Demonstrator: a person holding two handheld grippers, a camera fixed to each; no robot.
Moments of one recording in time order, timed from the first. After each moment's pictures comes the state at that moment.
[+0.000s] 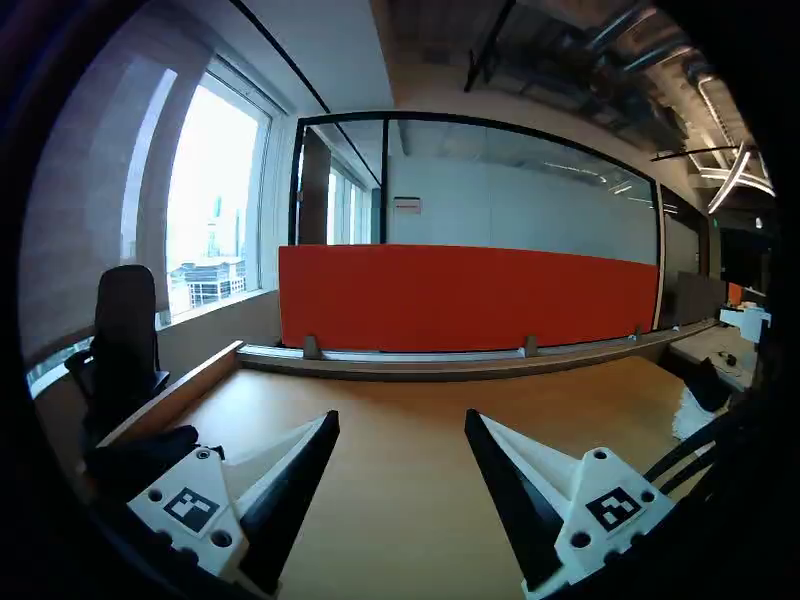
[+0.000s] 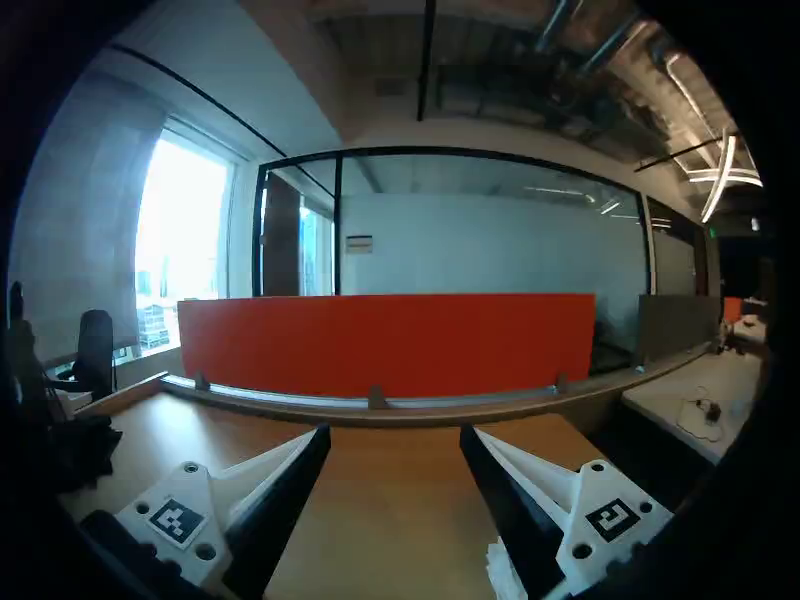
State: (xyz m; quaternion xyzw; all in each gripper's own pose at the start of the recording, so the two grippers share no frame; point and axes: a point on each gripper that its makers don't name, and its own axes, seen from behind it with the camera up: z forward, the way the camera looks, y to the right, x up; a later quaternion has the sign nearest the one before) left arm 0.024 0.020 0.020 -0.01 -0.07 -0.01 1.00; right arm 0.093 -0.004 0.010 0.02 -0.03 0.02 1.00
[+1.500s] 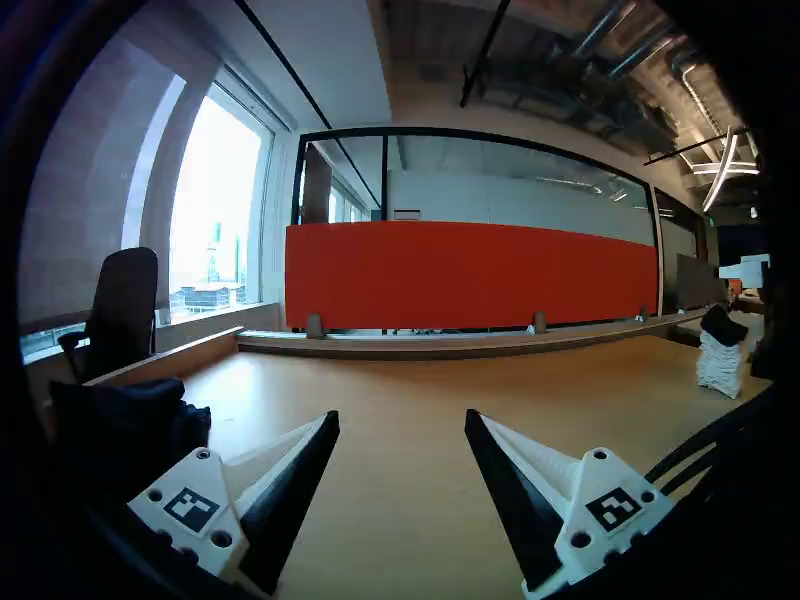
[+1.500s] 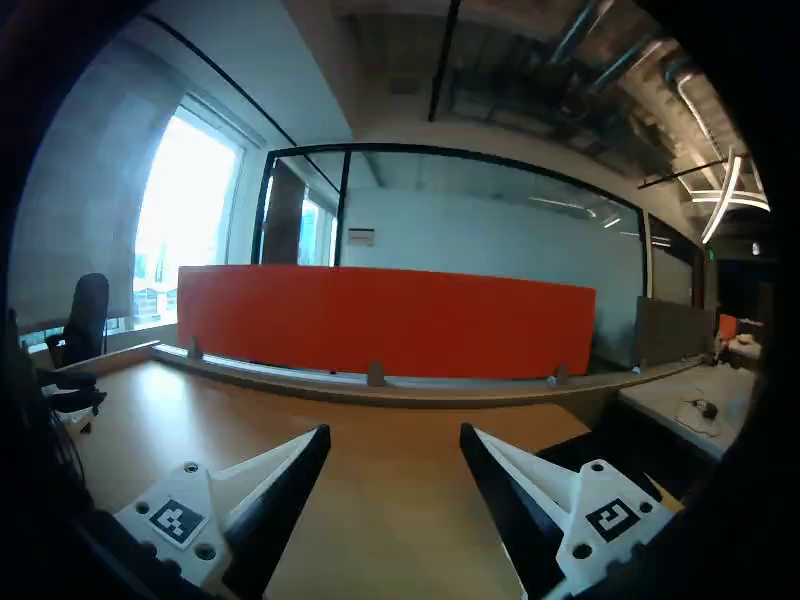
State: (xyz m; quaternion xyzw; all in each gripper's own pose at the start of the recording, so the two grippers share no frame) left arm -0.103 0.000 0.018 0.00 -0.02 0.00 1.00; right arm 0.014 -0.029 0.007 0.01 -0.02 -0.02 1.00
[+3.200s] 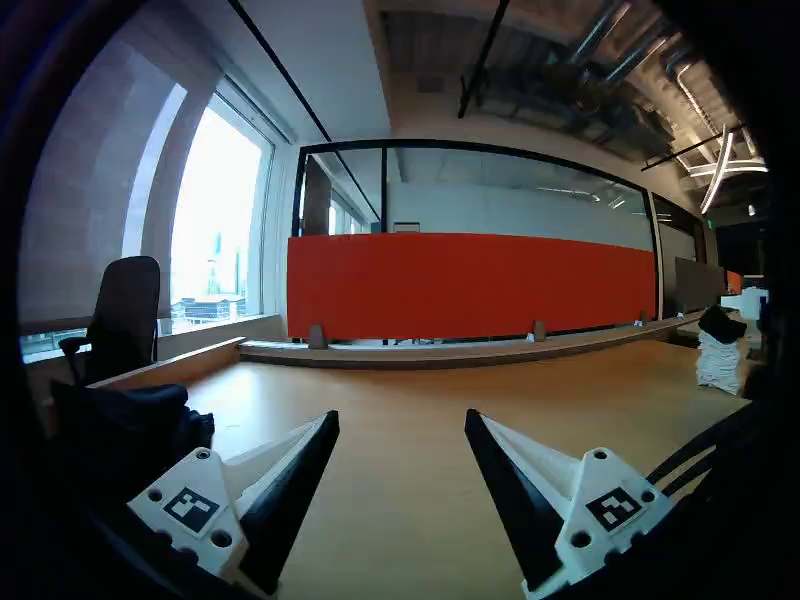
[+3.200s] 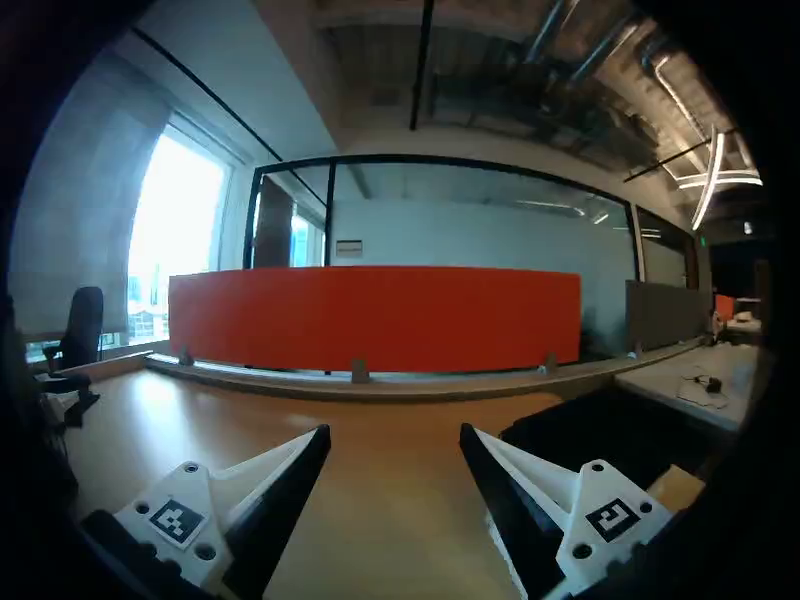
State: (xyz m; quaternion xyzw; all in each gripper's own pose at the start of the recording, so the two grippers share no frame) left arm -0.103 0.001 0.008 0.00 0.00 0.00 1.00; right arm -0.036 0.011 0.002 0.00 0.00 0.01 1.00
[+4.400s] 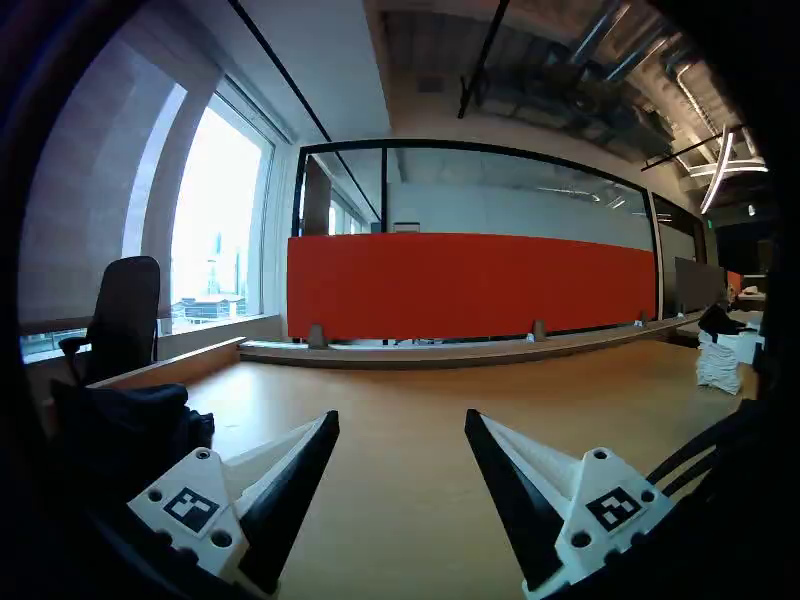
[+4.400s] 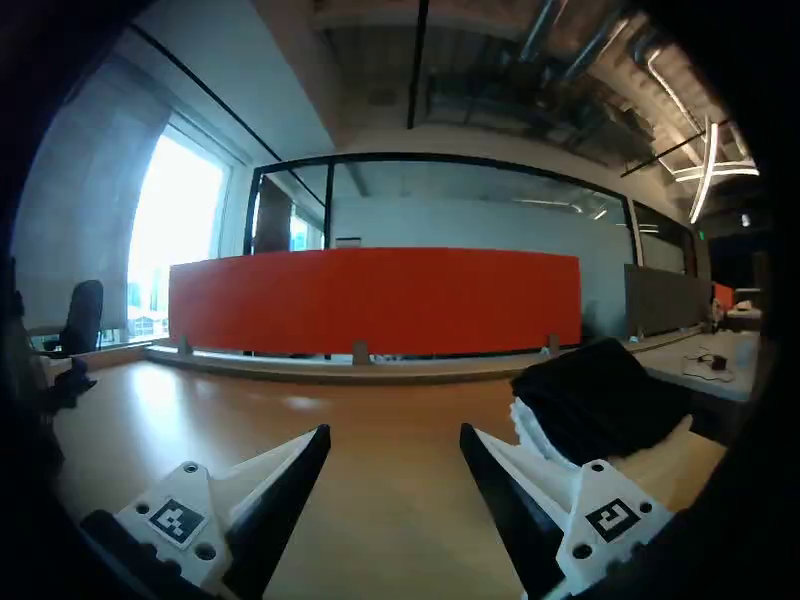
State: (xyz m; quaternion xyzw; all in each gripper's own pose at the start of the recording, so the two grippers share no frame) left arm -0.105 0.001 0.009 0.00 0.00 0.00 1.00; right arm -0.084 0.008 0.002 0.00 0.01 0.01 1.00
